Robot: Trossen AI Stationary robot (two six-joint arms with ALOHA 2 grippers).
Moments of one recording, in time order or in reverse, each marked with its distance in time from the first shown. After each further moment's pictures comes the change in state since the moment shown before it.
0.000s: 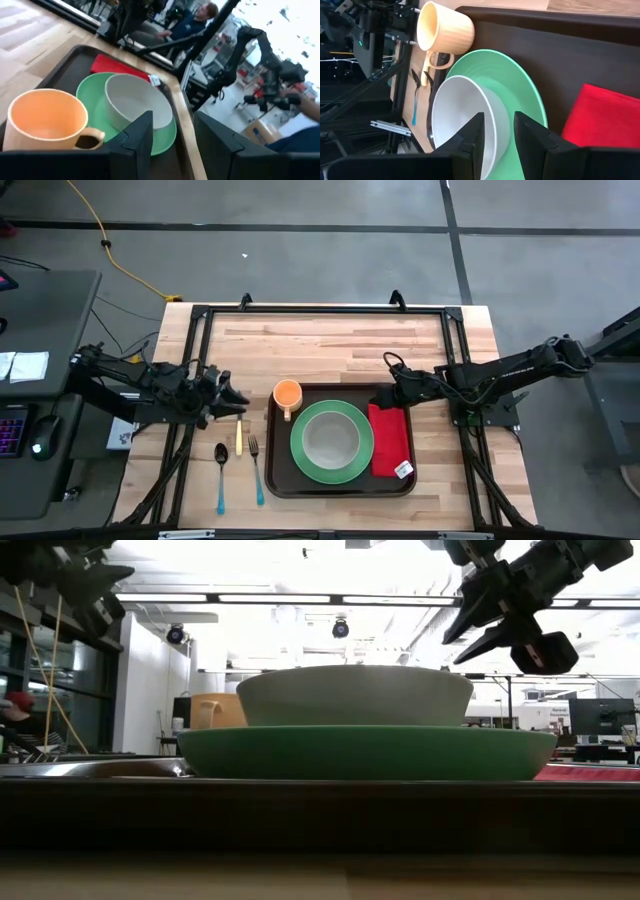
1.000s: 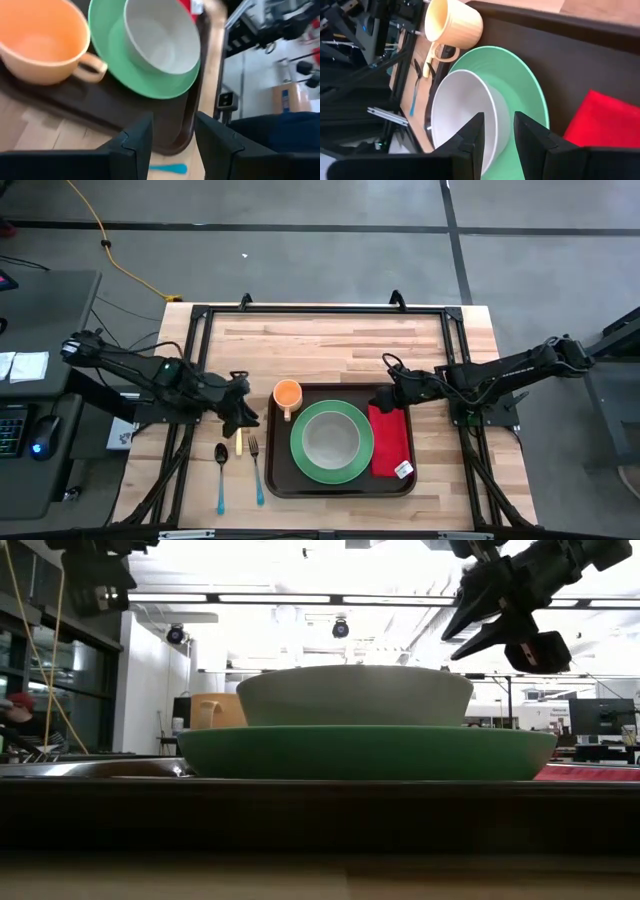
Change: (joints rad) left arm 0.000 0.572 0.443 -0.408 0.110 -0.282; right arm 0.000 0.000 0.000 0.020 -0.018 -0.098
